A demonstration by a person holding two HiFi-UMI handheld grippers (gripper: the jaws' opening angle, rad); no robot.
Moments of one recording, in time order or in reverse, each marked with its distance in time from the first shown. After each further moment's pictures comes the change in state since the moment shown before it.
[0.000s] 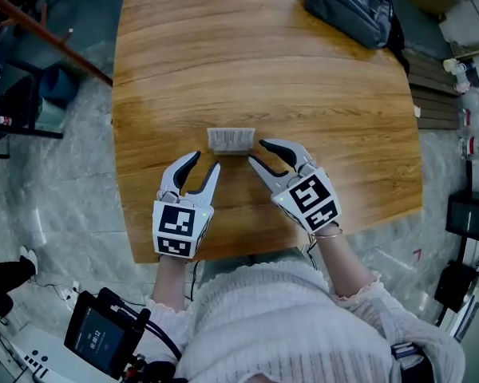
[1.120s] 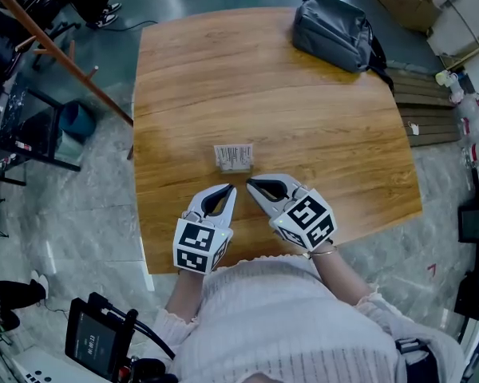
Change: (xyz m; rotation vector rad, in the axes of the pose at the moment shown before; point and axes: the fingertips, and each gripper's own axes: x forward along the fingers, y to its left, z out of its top) left arm -0.031 -0.061 0.021 -0.013 -0.049 -0.113; right arm -0.039 0.053 0.028 0.084 -0.125 0.107
